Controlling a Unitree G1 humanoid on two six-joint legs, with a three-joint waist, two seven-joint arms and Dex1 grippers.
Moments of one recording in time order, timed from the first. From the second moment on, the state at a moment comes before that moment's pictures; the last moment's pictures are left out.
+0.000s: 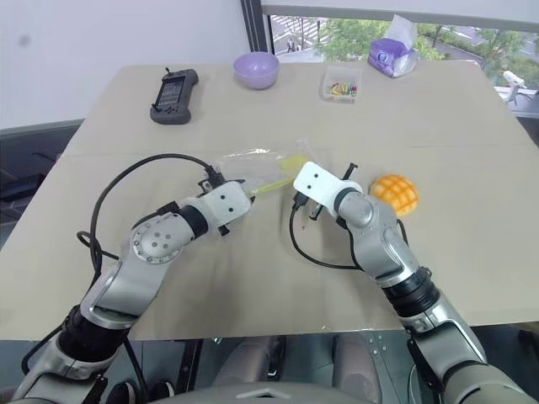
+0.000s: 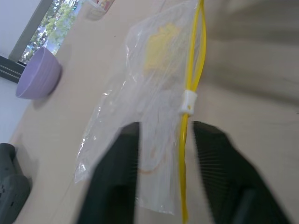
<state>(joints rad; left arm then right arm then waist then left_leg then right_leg) -0.30 0.63 -0.29 -0.50 0.28 0.57 -0.52 -0.56 -0.33 0.42 -0.18 -0.49 0.59 0.56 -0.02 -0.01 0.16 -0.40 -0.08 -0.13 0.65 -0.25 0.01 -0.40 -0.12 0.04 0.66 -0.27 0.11</state>
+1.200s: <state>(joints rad) -0.31 0.52 -0.28 -0.40 0.30 0.50 -0.52 -0.52 -0.11 0.21 -0.37 -0.04 0.98 0.61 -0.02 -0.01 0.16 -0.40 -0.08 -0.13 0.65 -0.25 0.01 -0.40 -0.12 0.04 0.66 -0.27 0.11</state>
